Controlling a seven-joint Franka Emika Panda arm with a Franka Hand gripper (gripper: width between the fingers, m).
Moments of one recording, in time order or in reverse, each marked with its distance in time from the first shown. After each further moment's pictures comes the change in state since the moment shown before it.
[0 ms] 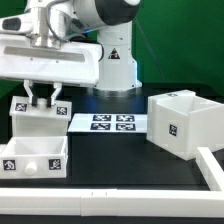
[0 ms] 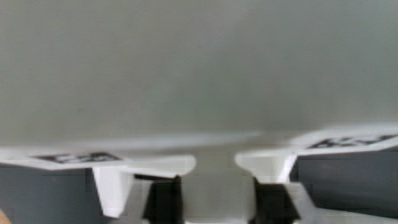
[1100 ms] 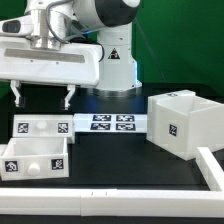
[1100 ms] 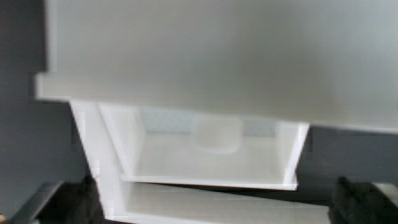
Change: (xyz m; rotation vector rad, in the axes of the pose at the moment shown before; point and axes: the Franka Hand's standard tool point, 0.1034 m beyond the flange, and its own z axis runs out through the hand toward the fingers) arm 0.000 -0.001 0.000 0.003 0.000 0.023
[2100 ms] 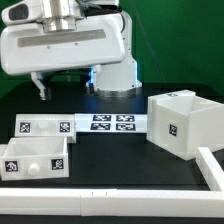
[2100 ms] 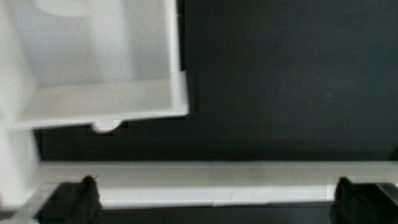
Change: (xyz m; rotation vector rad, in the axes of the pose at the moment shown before) arm 0.055 -0.056 -0.018 0.229 -0.195 0.069
